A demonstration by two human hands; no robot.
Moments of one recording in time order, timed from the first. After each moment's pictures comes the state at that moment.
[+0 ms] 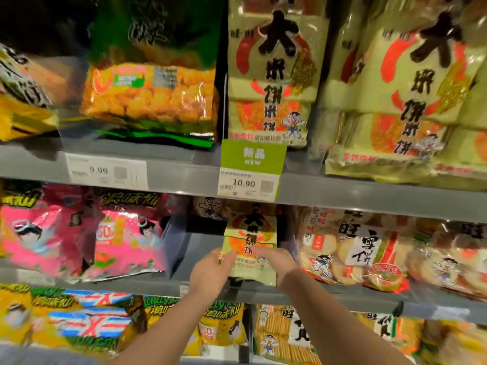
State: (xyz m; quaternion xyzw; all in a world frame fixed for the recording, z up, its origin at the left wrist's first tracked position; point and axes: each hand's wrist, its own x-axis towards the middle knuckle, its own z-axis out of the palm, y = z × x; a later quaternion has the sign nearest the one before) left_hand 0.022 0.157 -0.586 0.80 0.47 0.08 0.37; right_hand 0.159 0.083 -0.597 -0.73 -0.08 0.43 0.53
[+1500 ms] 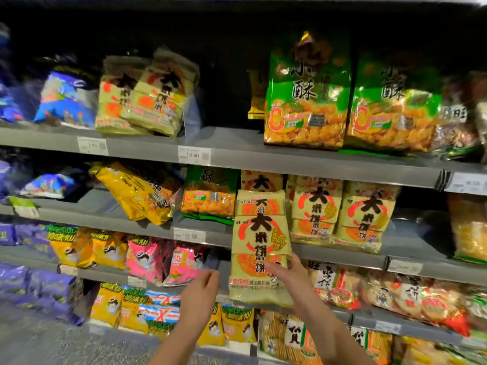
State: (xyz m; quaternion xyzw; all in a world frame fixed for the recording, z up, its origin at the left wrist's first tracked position) left_hand -0.133 0.010 -0.289 0.71 0.50 0.25 0.43; right_hand 0.031 -0.087 -0.265 -0.61 -0.22 0.40 0.64
